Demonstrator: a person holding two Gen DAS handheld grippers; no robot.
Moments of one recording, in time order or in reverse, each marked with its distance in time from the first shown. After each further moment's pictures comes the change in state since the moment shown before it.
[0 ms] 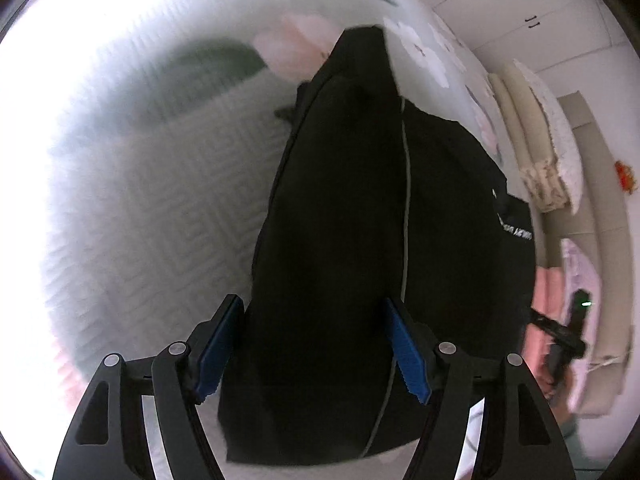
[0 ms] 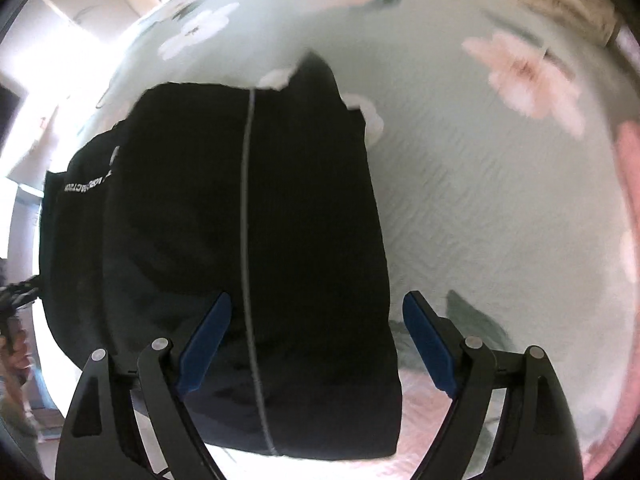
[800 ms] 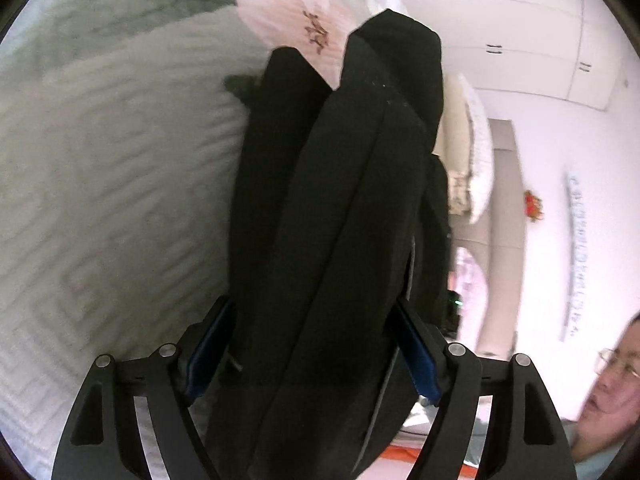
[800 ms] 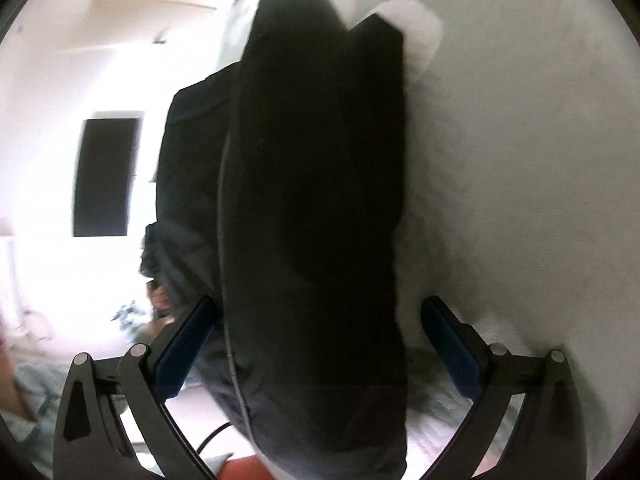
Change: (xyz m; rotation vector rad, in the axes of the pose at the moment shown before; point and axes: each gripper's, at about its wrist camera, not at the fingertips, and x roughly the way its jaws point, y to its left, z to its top) left arm 0.063 0.041 0.034 -0.117 0.169 -0.482; right arm 0.066 -0.072 0.010 0.053 0.219 0.722
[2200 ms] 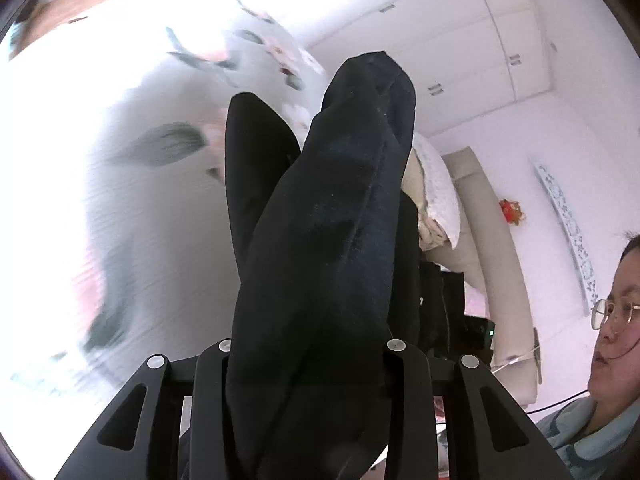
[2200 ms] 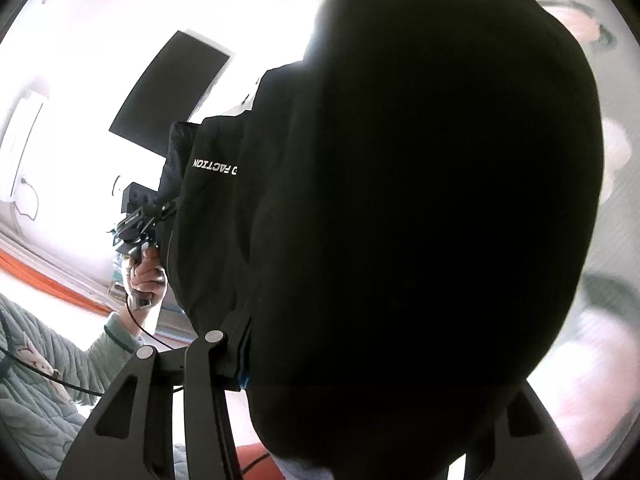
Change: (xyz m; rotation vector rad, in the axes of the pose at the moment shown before) left arm -0.188 -0.152 -0.234 0.200 -0.386 0.121; right arm 0.068 0.274 -0.192 -0.411 -0.039 -0.103
